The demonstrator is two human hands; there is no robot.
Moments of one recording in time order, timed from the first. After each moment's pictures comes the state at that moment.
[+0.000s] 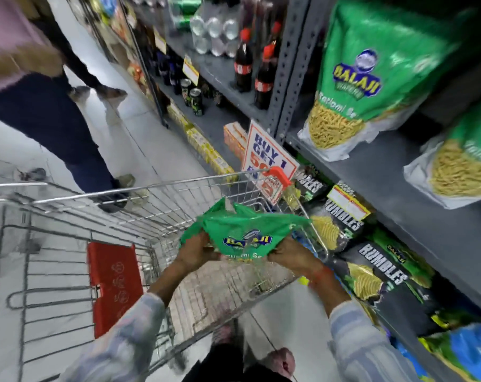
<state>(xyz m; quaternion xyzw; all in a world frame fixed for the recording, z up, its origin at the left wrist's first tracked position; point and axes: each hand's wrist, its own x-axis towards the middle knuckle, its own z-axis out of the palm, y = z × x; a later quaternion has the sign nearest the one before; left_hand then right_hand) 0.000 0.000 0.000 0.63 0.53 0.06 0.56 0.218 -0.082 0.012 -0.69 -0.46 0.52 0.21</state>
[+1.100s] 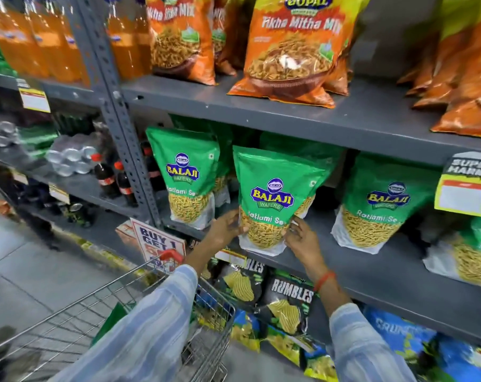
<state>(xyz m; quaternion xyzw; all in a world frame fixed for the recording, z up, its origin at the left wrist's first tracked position) 0.313 -0.009 0.133 0.76 0.22 0.08 0.60 0.421 -0.184 0.123 -0.74 -0.16 0.21 0.62</state>
